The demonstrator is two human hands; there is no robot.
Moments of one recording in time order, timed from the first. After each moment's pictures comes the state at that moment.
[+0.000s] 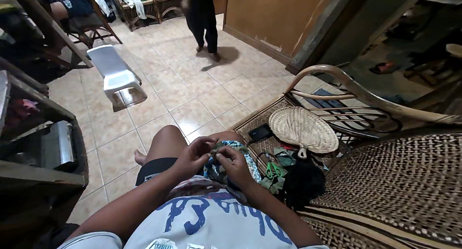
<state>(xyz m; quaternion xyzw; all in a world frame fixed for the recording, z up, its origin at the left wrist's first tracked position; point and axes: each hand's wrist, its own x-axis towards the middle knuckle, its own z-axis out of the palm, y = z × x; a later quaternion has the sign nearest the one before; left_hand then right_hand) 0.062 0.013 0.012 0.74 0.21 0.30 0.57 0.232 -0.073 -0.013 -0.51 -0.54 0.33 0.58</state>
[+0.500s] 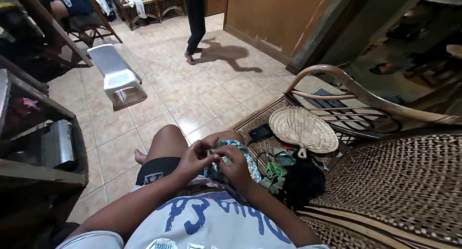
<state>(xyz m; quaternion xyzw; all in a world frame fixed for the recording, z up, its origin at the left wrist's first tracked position) 0.071 -0.001 0.008 0.65 0.33 0.30 0.62 0.232 -0.069 -0.026 -0.52 -0.65 0.08 0.55</state>
